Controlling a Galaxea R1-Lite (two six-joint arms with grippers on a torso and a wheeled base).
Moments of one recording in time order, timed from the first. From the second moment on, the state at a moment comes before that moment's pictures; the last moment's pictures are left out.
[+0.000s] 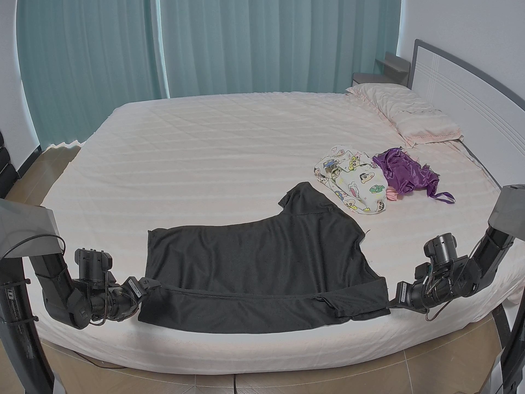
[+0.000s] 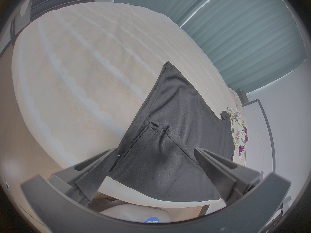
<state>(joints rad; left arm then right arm) 0.01 2.19 -0.40 -1.00 -0.21 -0.77 0.11 2.14 -0.59 -0.50 0.27 0.43</state>
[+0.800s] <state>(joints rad) 0.01 2.19 -0.41 -1.00 -0.21 -0.76 0.29 2.07 -0.58 -0.61 0.22 0.57</state>
